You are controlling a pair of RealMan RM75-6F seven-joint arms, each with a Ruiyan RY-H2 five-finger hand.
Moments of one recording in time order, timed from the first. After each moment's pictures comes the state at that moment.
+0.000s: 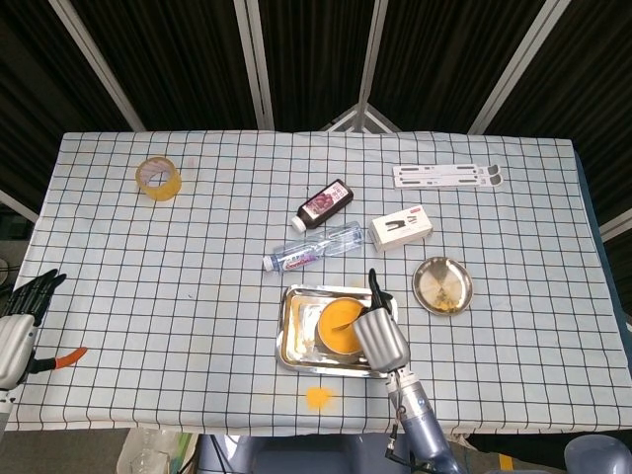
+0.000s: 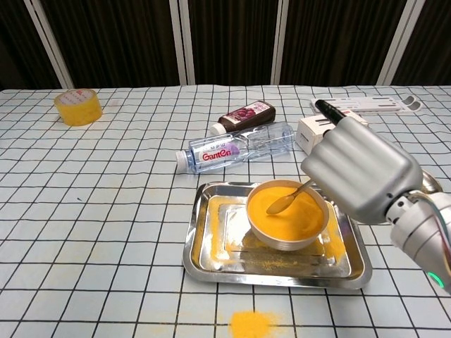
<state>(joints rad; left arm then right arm) -0.10 -1.04 -0.03 -1.77 1.46 1.41 -0.10 0.49 -1.81 0.06 -1.64 -1.33 1.39 -1.63</state>
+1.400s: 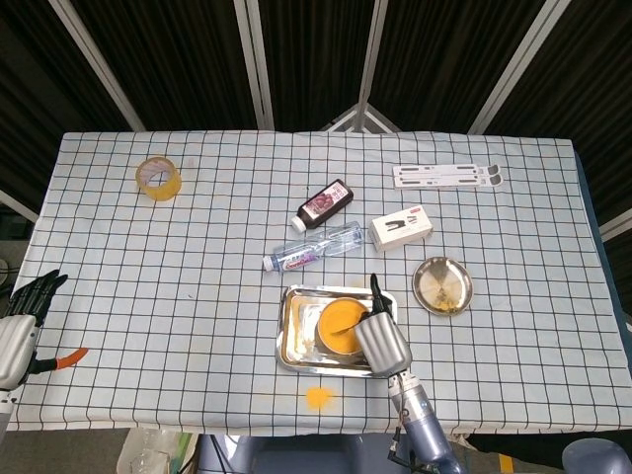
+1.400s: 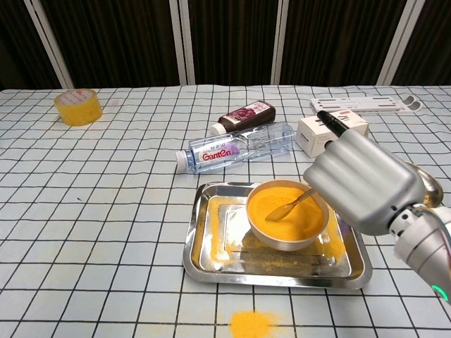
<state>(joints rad) -0.10 -1.05 -0.03 -1.76 1.46 1.41 -0.10 0.47 -1.82 0.03 -1.58 -1.37 1.39 -1.53</state>
